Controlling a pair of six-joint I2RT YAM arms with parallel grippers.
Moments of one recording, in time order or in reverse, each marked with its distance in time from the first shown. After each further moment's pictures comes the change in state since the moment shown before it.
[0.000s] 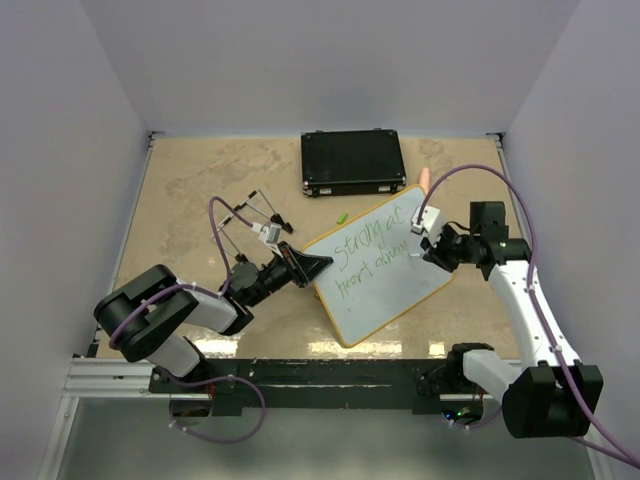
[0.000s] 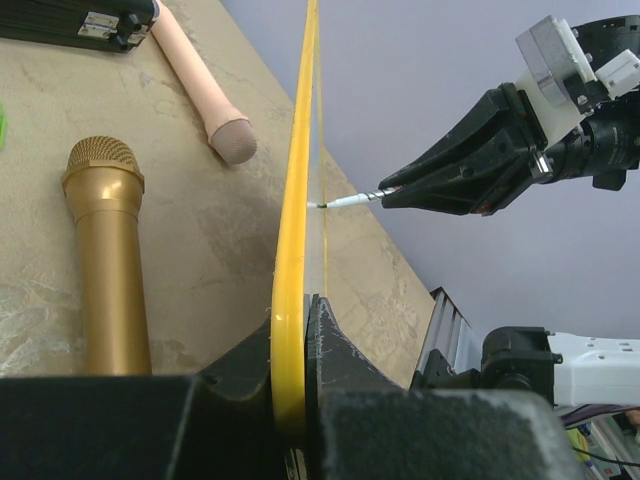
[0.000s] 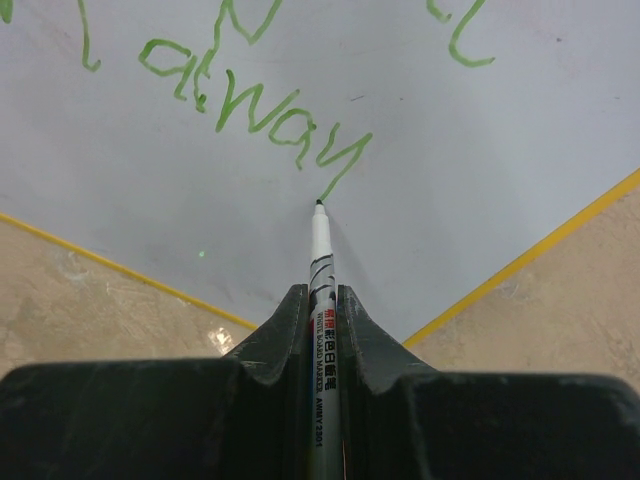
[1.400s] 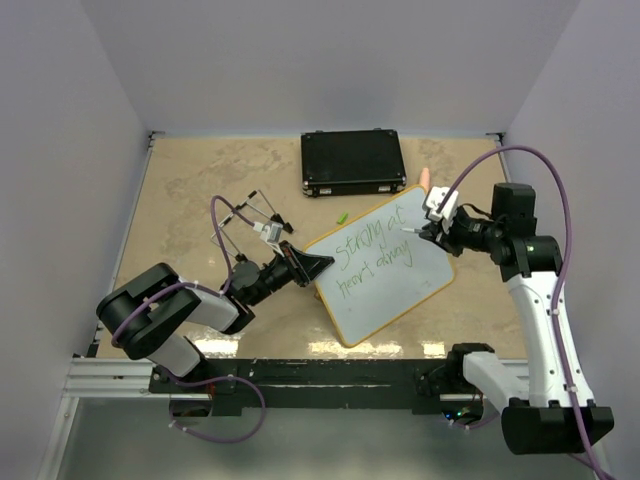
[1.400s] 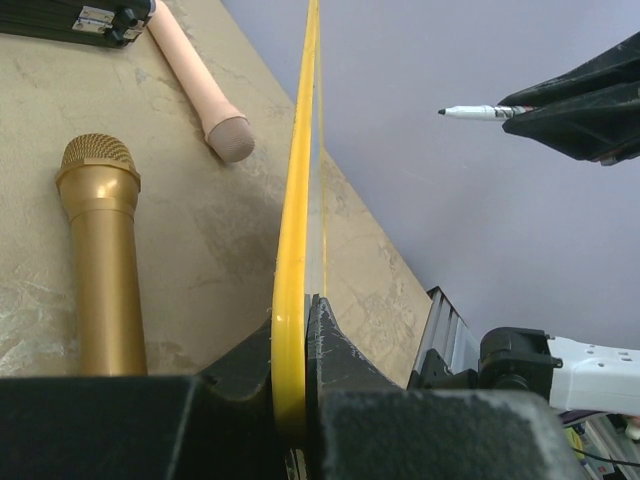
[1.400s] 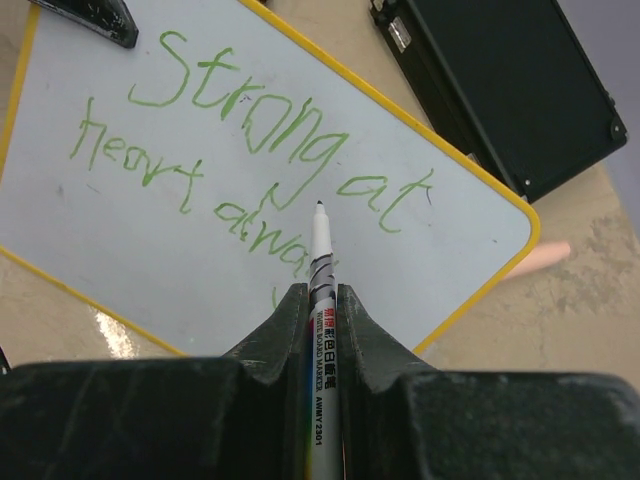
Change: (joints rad) left arm 0.002 0.016 0.011 0.000 0.008 -0.011; right arm -0.003 -0.080 0.267 -0.133 -0.209 0.016
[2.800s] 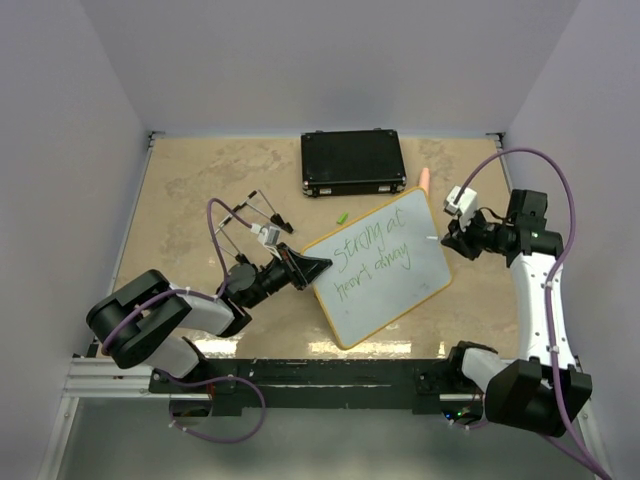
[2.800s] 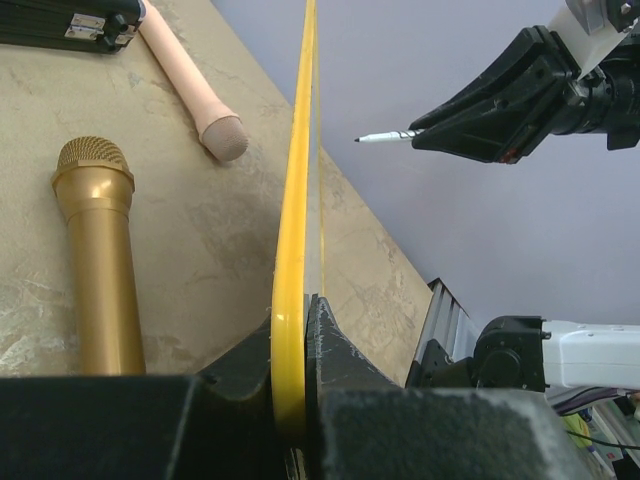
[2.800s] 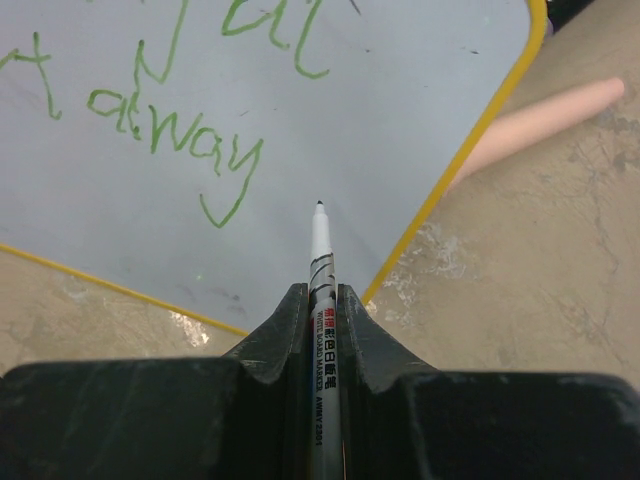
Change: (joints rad) left arm -0.006 -0.067 -0.028 -0.022 0.002 0.033; right arm -0.252 0.108 -0.108 0.007 0.014 -0.050
